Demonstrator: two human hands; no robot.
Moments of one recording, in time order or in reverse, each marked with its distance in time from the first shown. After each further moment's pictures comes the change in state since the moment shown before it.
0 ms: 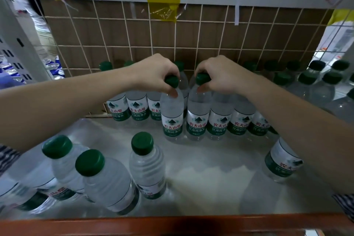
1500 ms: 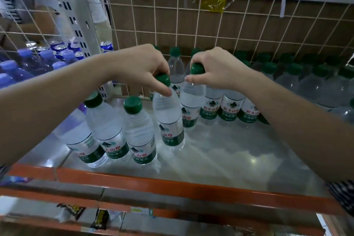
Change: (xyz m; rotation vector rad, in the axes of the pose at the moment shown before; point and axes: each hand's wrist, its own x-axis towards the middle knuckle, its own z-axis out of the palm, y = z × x) left_hand -0.149 -0.010 -0.048 0.029 -0.144 -0.008; right_hand 0.000 -0.112 0.018 0.027 0.108 -0.296
